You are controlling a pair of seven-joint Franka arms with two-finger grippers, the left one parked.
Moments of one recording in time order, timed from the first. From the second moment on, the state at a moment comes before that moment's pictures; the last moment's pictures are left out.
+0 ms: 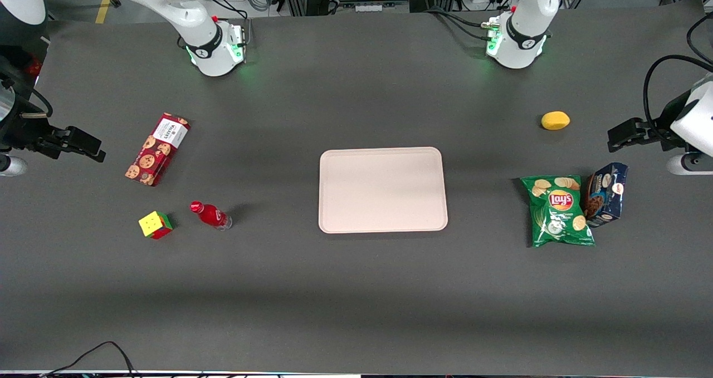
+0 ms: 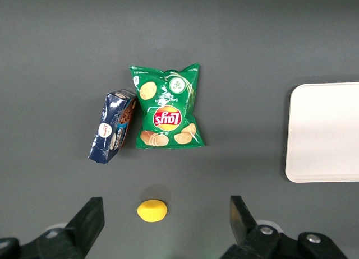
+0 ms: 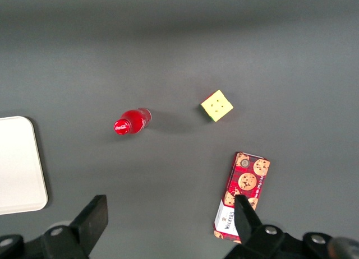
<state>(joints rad) -0.01 0.01 0.00 -1.63 -0.01 1.65 0.10</state>
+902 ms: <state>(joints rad) 0.02 0.03 0.00 -1.63 -0.01 1.65 0.04</state>
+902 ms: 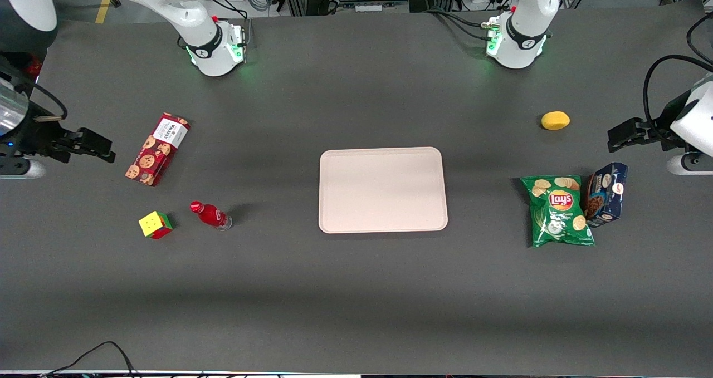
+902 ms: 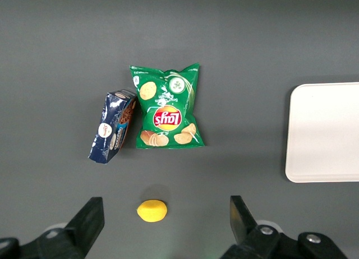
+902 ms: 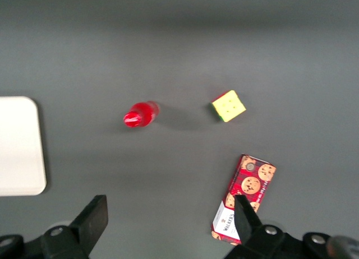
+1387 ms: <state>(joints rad) 0.15 0.06 0.01 -1.64 -0.01 1.64 0.04</state>
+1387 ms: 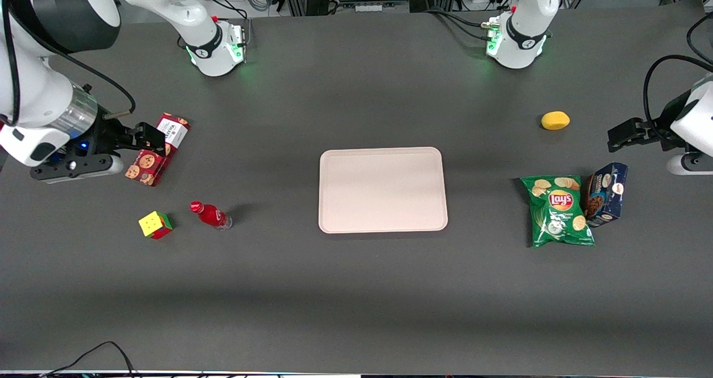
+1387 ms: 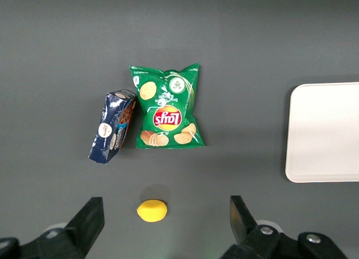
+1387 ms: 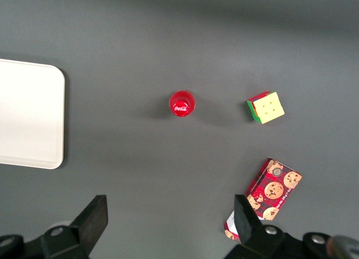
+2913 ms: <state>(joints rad) 0.15 0.31 0.01 -1.92 -0.01 2.18 -0.03</state>
